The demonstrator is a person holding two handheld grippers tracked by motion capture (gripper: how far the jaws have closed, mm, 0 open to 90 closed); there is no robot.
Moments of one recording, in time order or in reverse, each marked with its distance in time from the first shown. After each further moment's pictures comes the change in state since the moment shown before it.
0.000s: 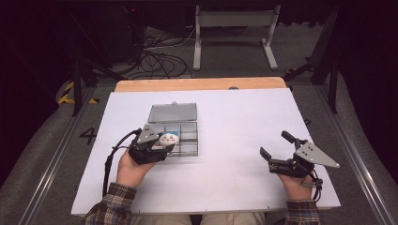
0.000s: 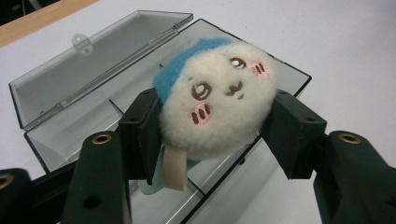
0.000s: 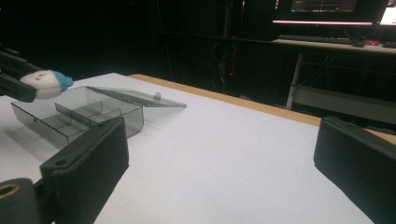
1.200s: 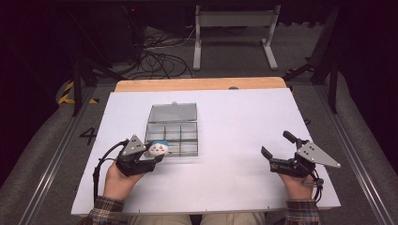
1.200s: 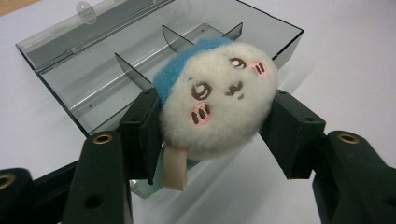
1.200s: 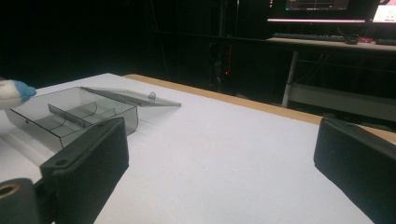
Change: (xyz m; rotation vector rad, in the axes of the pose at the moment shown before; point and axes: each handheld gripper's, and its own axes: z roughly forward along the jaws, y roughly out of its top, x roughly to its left) left arm 0.004 -0.035 -0.026 0.007 -0.006 -0.007; right arm -0.003 -0.001 -0.001 0.003 -0.024 0.011
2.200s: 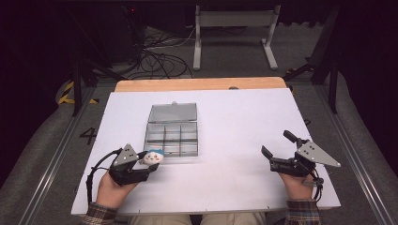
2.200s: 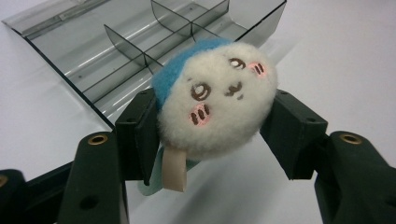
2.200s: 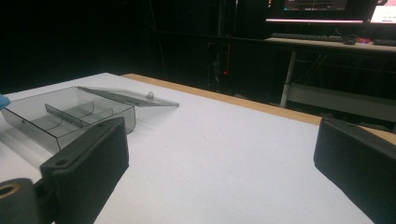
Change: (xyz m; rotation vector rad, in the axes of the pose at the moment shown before) left arm -0.002 -0.027 -0.015 -0.012 -0.045 -0.006; right arm -0.001 0.001 0.000 0.002 -0.006 0.003
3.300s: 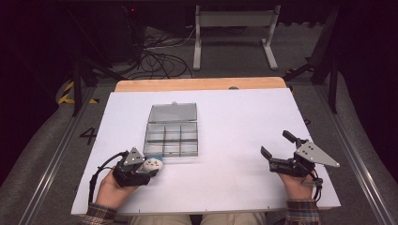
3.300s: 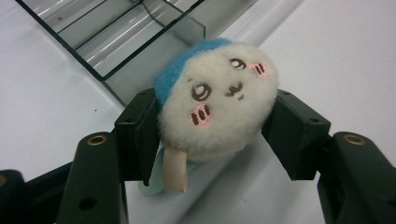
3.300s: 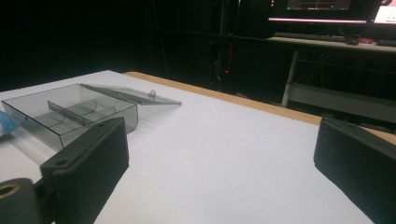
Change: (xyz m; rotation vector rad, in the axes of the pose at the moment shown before) left arm 0.000 -0.013 0.017 0.184 0.016 0.007; right arm 0.002 0.001 0.001 0.007 0.007 -0.016
